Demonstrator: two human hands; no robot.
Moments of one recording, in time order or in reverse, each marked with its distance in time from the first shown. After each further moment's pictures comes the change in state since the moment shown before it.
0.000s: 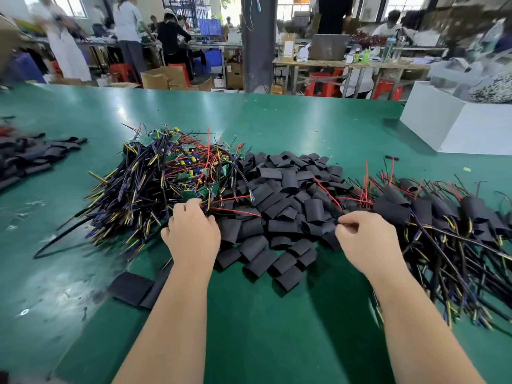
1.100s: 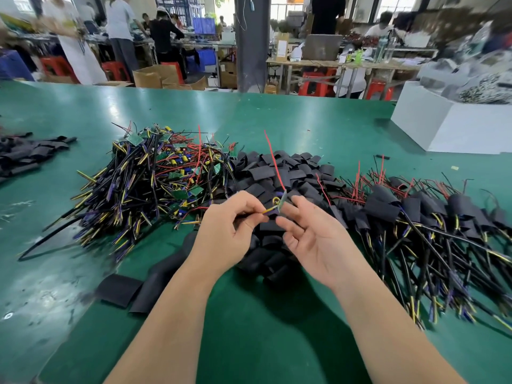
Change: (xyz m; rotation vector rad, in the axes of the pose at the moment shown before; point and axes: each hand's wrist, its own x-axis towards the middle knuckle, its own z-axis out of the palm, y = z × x) left_hand -0.032 0.033 -0.011 -0.704 -0.167 0.763; right_hand -0.018 -0.039 0.025 1.578 -0.509 0.239
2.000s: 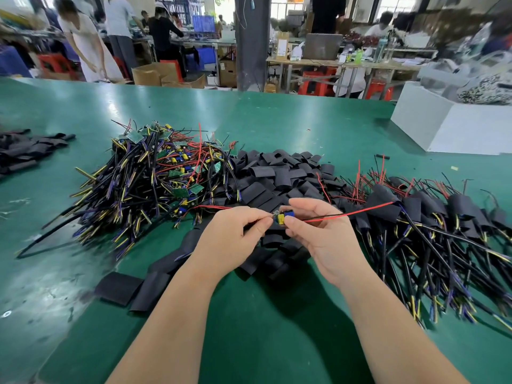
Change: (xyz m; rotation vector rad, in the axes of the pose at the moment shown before) left_hand -0.002 -0.006 0.002 0.198 -0.188 -0.104; right_hand 0.003 0.002 -0.013 -0.382 0.049 -0.249
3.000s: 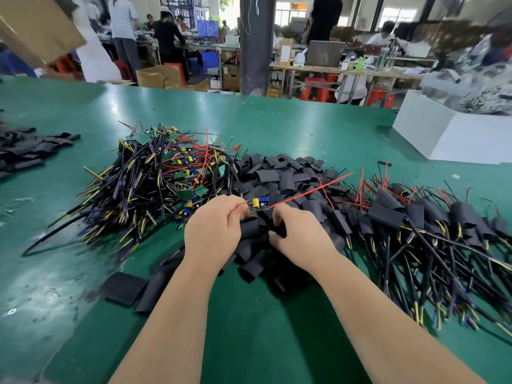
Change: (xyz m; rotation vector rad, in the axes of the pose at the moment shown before) left_hand 0.003 -0.013 -0.010 0.163 0.311 -0.132; right_hand 0.031 0.016 0.017 -1.395 -0.217 -0.256
